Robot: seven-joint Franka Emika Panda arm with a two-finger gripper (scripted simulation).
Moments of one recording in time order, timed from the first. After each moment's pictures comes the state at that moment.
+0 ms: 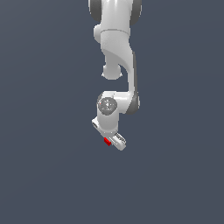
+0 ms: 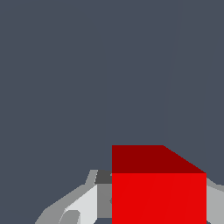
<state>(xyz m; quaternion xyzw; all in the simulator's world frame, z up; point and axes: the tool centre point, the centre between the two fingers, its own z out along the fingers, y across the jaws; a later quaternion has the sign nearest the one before) 0.032 -0.016 0.020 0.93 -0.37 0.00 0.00</state>
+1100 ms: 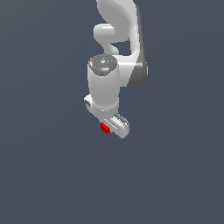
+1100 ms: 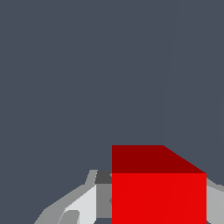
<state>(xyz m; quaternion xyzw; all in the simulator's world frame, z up) 0.043 -0.021 0.181 0.93 -0.37 0.00 0.00</state>
